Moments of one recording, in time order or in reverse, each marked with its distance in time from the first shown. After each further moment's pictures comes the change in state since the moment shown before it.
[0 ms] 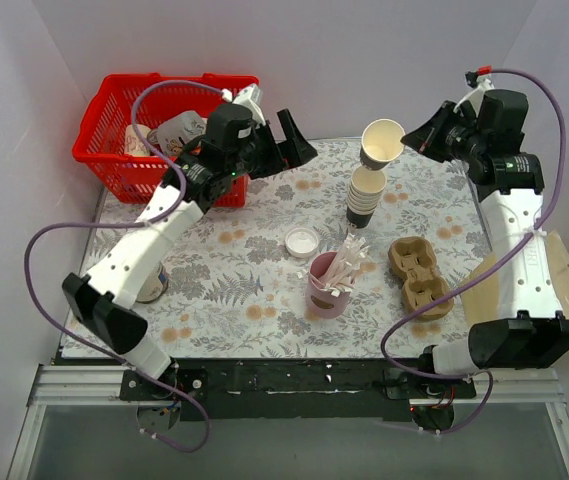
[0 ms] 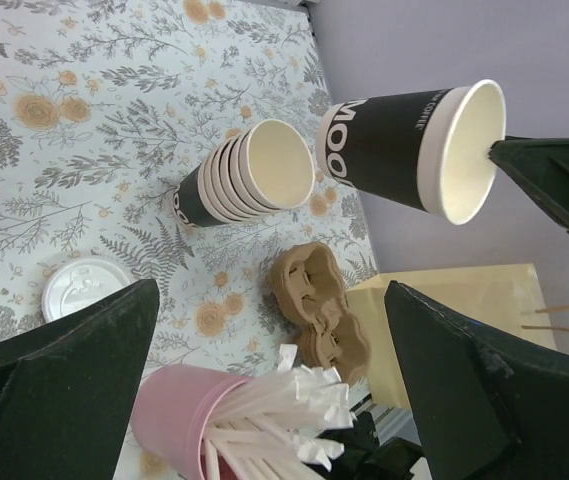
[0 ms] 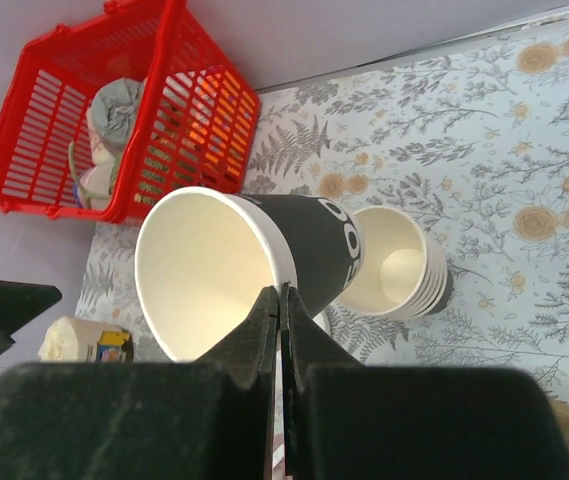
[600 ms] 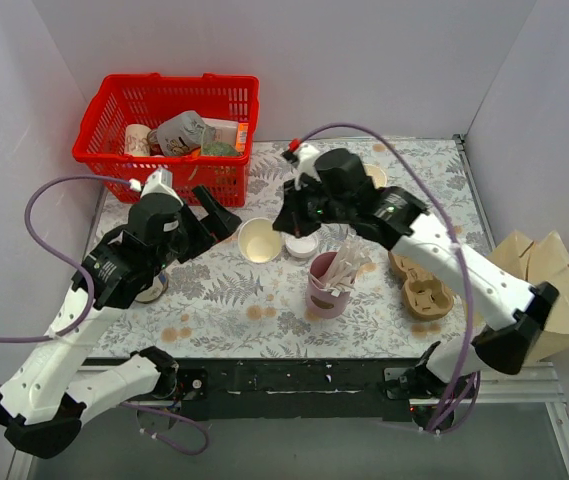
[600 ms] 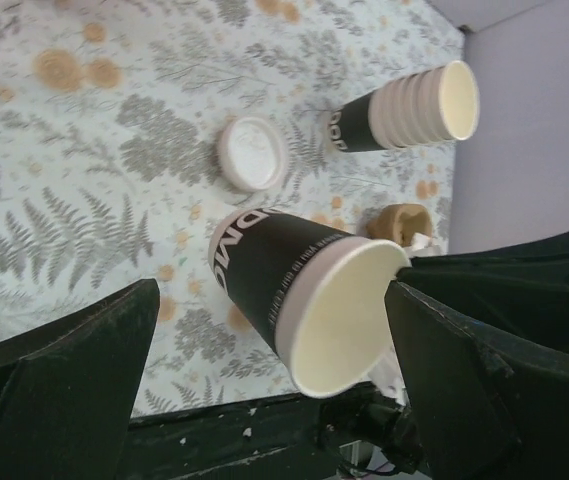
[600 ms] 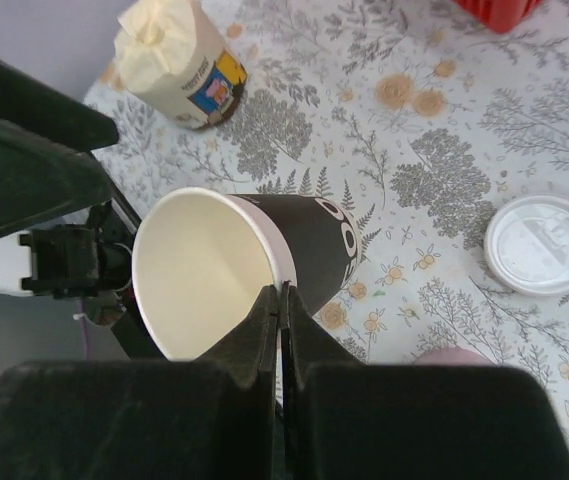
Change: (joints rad) left arm 0.000 -0.691 -0.541 -0.269 -0.267 -0.204; right arm 0.837 -0.008 -0.091 -0.041 0.220 -0.100
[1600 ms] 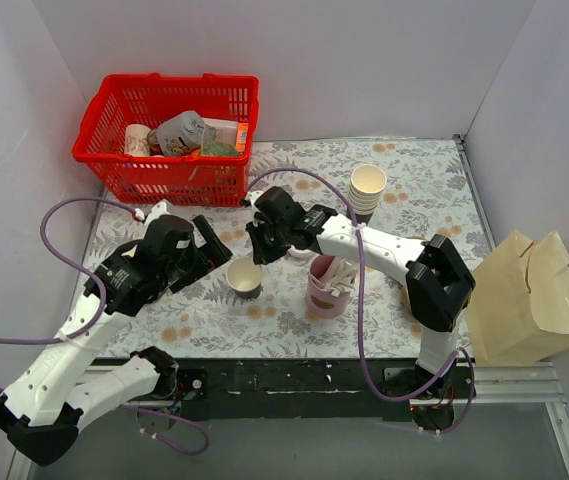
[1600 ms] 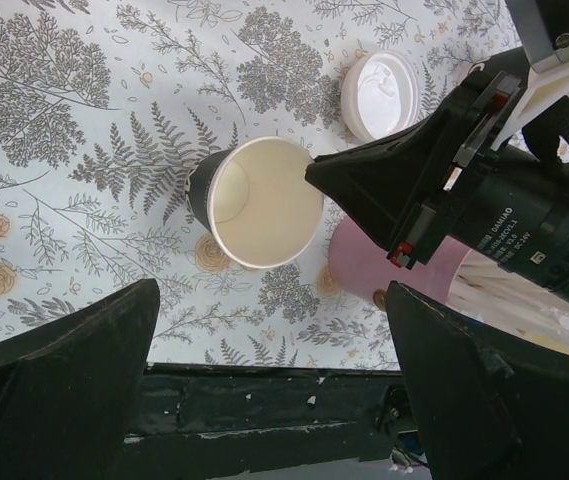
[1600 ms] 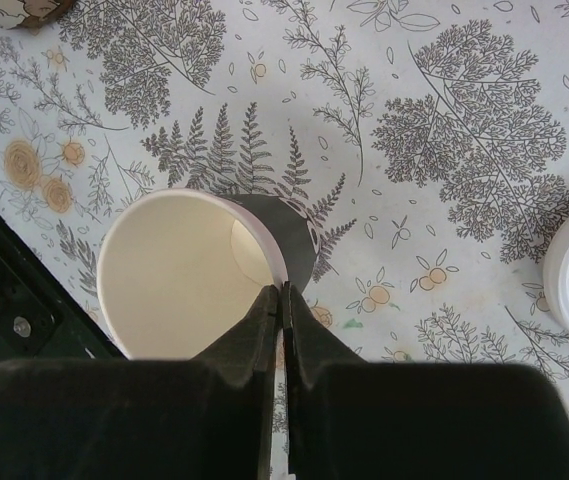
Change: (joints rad) left arm 0.000 -0.072 -0.179 -0.186 -0.067 -0.084; right arm 0.088 0.438 -0.097 0.185 0.034 -0.043
